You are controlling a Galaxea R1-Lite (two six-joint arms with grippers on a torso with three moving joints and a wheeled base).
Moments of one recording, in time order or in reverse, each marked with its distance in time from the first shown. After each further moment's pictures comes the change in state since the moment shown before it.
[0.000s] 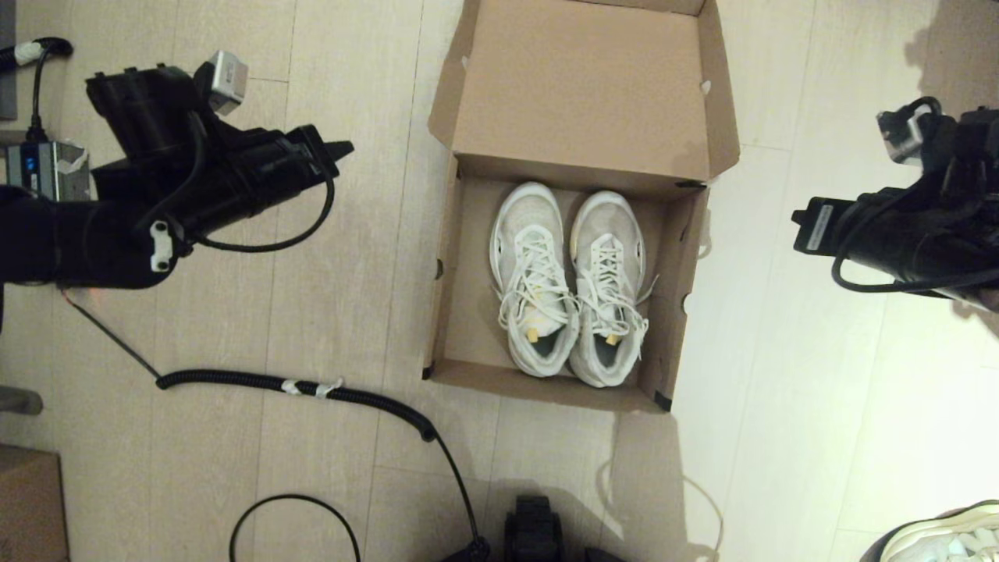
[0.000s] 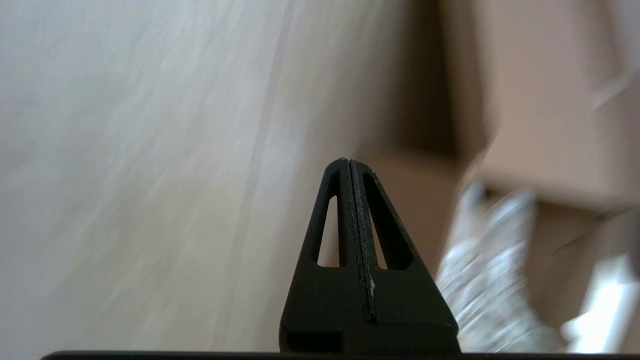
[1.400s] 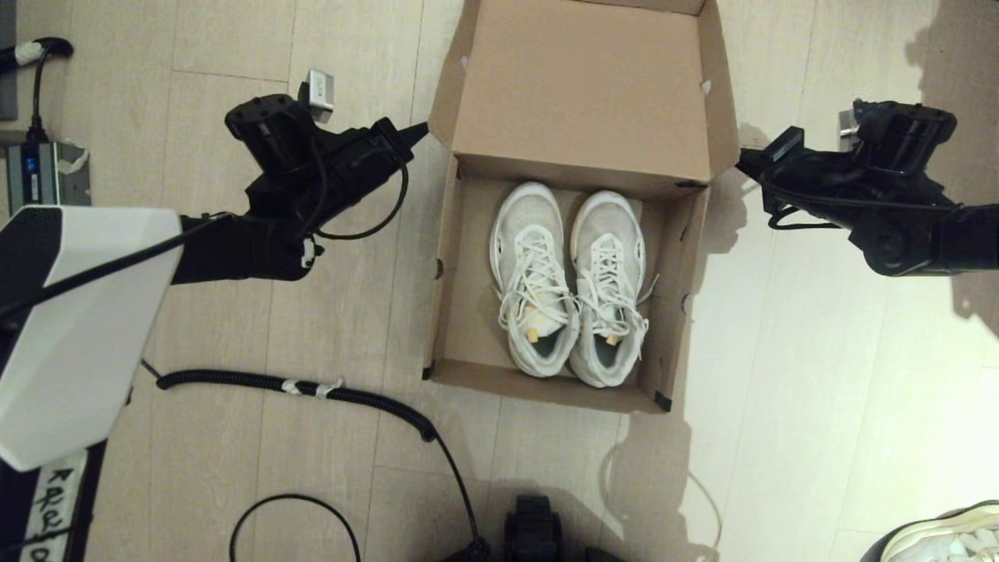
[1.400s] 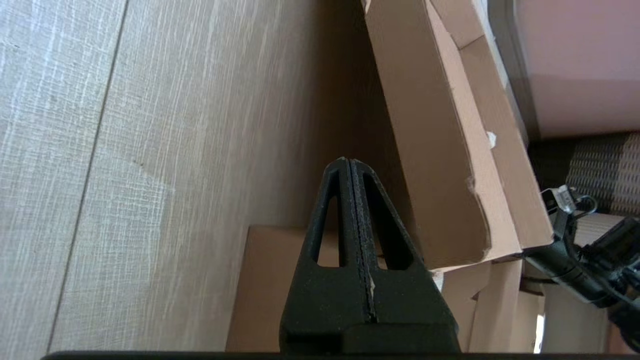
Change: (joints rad) left arm -0.102 0.382 -0.445 -0.176 -0.130 -0.254; right arm -0.158 0.560 -0.627 -0.259 0.541 0.848
